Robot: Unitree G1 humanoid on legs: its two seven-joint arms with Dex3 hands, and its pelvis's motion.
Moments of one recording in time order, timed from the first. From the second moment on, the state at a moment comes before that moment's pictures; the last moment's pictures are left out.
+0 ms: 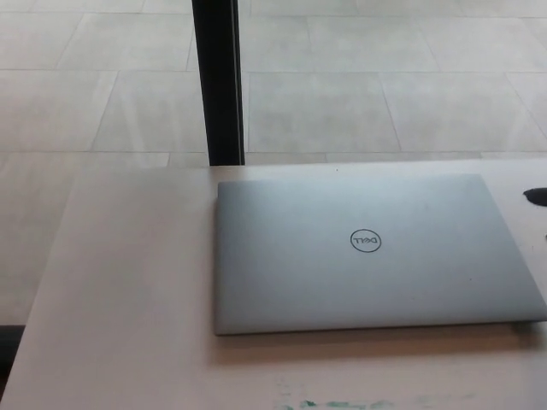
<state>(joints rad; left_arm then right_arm) -0.20 0.57 0.72 1.16 -0.42 -0.01 -0.33 -0.38 -0.77 -0.01 0.46 -0.20 -0.25 0.18</state>
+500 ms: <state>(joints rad) -0.20 0.57 0.72 1.16 -0.42 -0.01 -0.33 -0.23 -0.77 -0.45 0.54 -0.06 -0.24 0.18</state>
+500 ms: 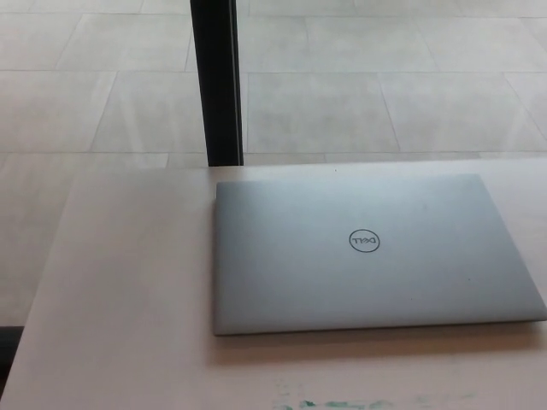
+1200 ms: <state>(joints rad) -0.18 0.57 0.72 1.16 -0.42 -0.01 -0.33 -0.10 -0.76 -1.03 0.99 0.16 -0.24 0.05</state>
